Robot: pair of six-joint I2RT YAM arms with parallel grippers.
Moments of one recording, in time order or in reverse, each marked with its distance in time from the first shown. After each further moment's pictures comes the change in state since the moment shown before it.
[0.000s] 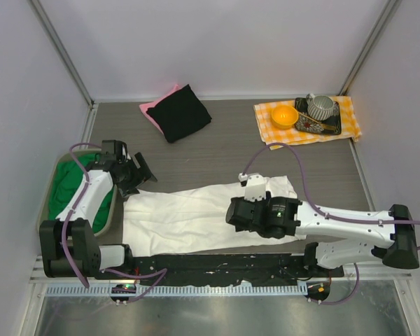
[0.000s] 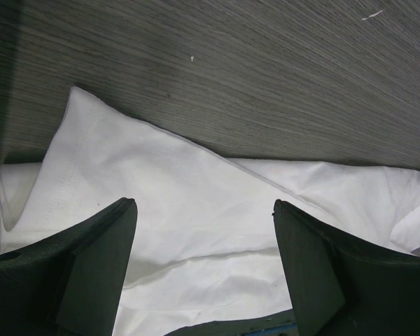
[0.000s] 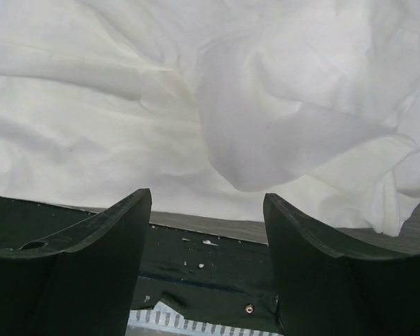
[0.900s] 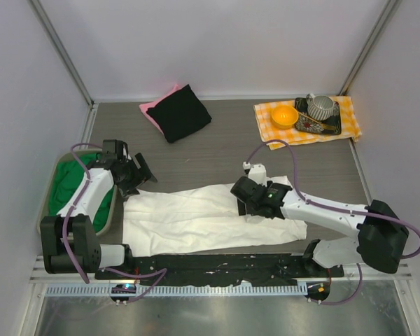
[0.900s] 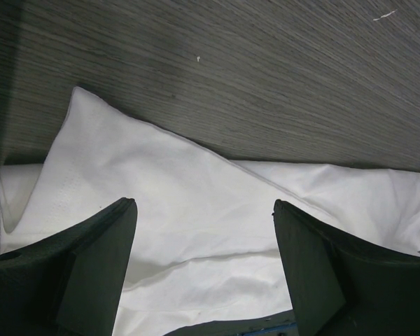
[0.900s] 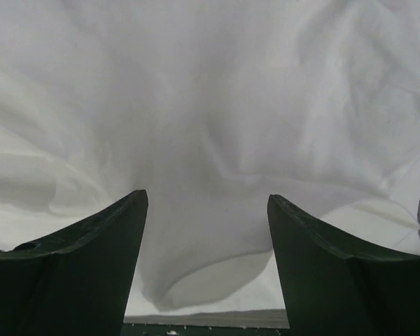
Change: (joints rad) left arm 0.000 0.028 0.006 -0.003 -0.006 -0.004; right arm -0.382 0.154 -0.162 0.383 -0.092 -0.290
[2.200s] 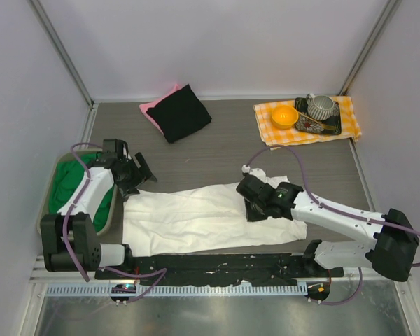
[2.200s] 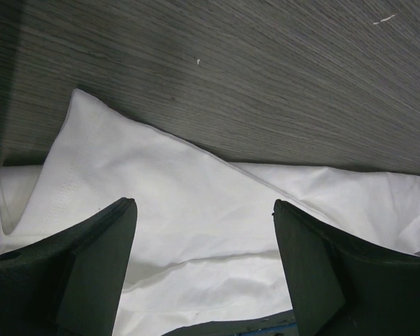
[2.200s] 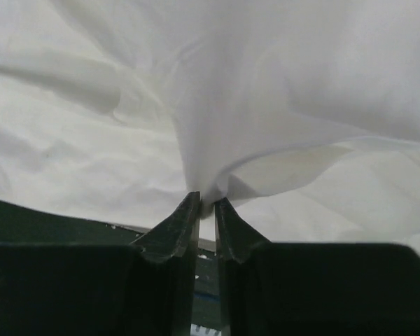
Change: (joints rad) left arm 0.000 0.013 0.011 -0.001 0.000 -0.008; right arm -0.017 -0.126 0.030 -0.116 -0.267 -0.025
